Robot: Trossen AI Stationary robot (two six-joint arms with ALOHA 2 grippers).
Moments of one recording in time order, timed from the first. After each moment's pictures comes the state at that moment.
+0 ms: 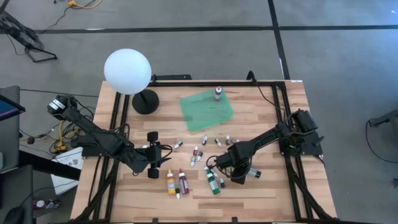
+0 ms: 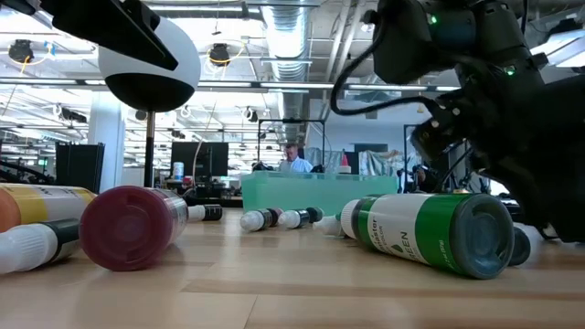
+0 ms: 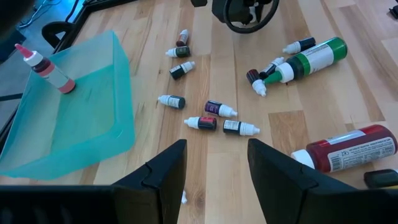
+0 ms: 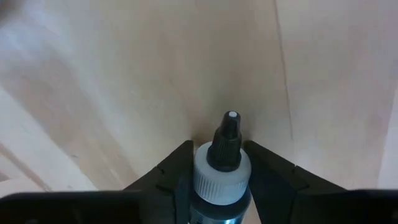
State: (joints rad) left arm -0.58 1.16 0.72 -0.29 -0.63 -0.23; right arm 0.33 1.89 1.14 -0.94 -0.23 0.57
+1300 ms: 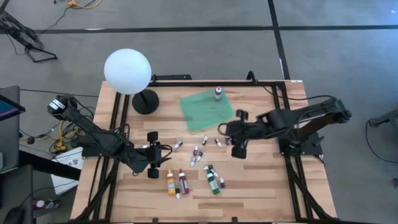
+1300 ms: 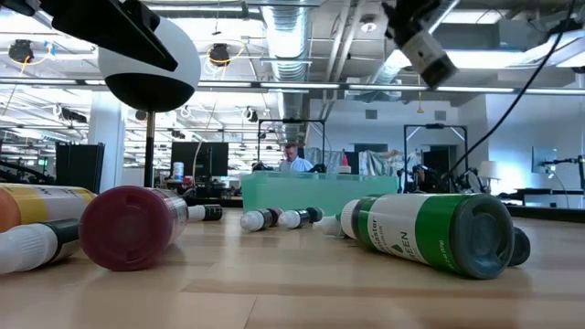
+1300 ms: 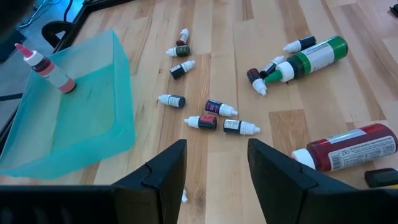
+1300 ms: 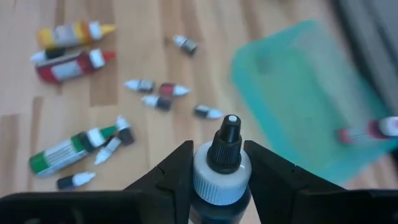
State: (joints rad) left arm -0.58 1.16 0.72 -0.30 -0.63 -0.23; right arm 0.26 1.38 1.37 -0.96 0.32 0.21
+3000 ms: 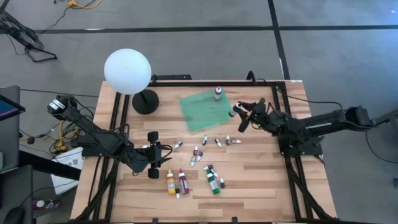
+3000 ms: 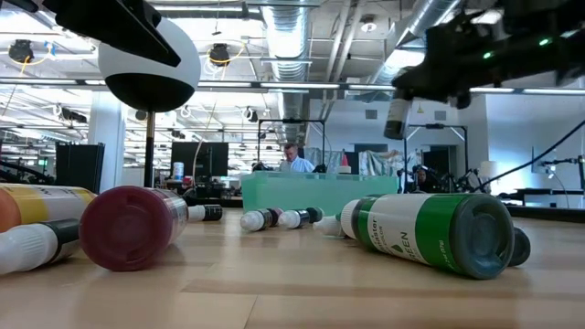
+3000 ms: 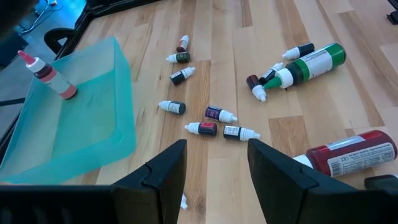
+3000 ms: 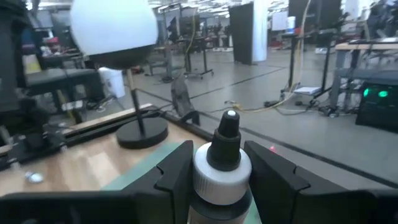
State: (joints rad) left arm -0.58 1.16 0.72 -0.27 -0.64 -0.21; right arm -0.07 0.98 0.25 0.72 0.57 0.05
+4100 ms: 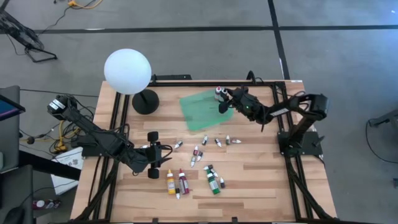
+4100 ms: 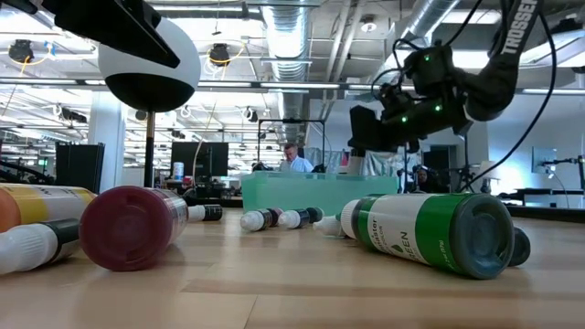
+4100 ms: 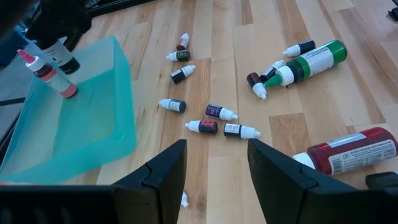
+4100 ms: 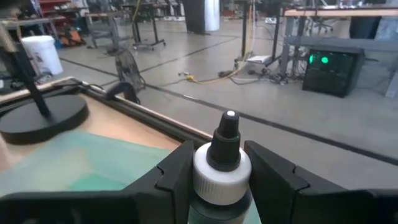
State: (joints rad) left arm -0.58 1.16 0.72 -0.28 -0.64 -0.21; right arm -0.42 1.67 0.49 1.00 0.42 0.10
